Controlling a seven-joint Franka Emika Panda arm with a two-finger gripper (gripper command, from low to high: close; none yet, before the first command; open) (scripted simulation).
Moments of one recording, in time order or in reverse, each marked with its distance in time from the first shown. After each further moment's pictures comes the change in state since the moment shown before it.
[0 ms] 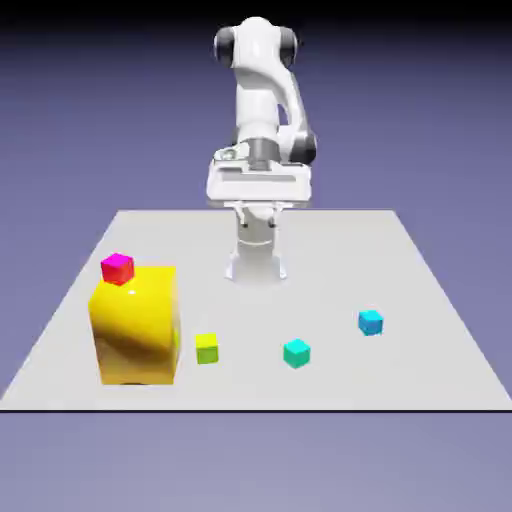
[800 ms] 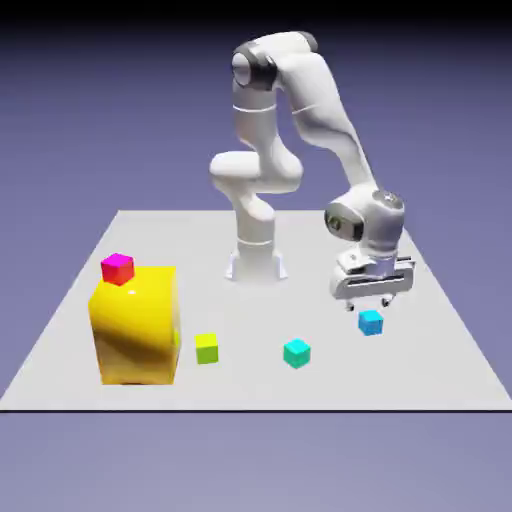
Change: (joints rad) arm -0.142 0.761 0.842 0.174 -0.212 -0.387 0.694
